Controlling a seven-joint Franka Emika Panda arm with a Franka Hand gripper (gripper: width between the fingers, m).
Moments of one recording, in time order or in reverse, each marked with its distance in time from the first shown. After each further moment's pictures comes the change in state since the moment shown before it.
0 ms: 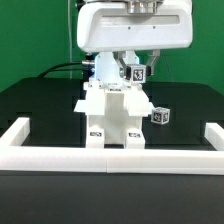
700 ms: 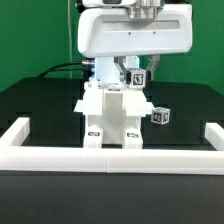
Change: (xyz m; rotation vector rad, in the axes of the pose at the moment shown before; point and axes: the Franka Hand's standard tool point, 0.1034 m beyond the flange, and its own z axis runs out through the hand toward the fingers) arm 0.000 0.000 0.008 0.000 -0.010 -0.003
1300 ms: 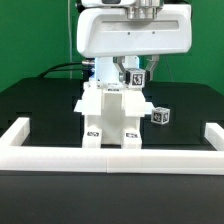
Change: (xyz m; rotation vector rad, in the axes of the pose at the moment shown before) arm 0.000 0.002 0.000 -0.002 0.003 -0.002
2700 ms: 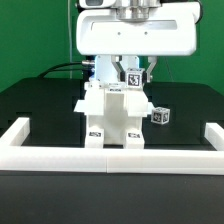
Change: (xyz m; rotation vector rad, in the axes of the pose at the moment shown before) arm 0.001 0.002 0.001 0.015 0.026 0.820
